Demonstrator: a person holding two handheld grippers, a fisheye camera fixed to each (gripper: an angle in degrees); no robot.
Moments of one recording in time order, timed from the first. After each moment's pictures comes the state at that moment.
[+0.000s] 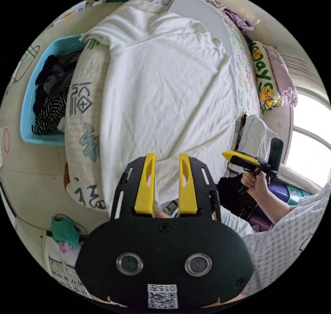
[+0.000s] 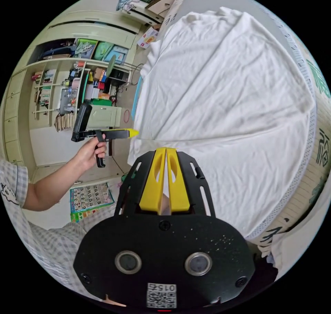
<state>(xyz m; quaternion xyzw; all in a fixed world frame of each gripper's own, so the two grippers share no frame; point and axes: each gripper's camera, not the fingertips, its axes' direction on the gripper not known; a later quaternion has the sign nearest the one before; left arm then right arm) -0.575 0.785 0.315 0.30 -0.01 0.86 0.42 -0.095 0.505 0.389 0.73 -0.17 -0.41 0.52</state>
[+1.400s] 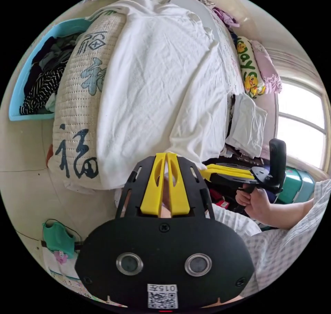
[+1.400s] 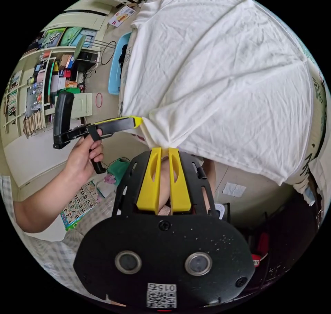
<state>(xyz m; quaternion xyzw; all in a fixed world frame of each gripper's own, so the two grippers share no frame) -0.666 0.643 0.309 0.26 0.00 0.89 0.37 -0.308 0.386 0.469 0.71 -0.15 -0.30 0.62</state>
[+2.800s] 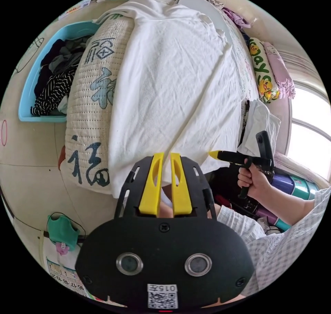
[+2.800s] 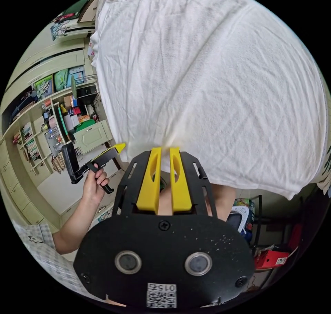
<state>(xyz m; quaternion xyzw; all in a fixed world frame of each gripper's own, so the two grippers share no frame) -0.635 0.667 0.373 0.28 -0.01 0.86 0.42 -0.164 0.309 0.306 0.63 -0.34 -0.32 0.62</state>
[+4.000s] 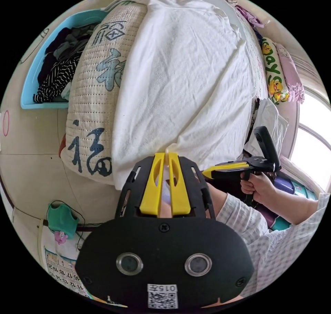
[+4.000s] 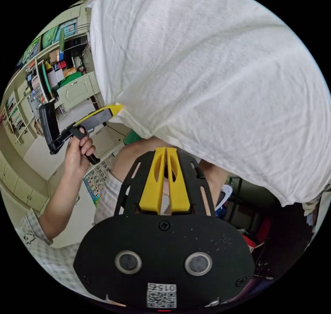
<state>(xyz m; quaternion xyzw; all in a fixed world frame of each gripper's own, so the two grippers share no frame) -0.511 0.578 0.550 0.28 -0.03 0.85 0.44 -0.250 0.267 0.175 0.55 -0.17 -0.36 0.73</state>
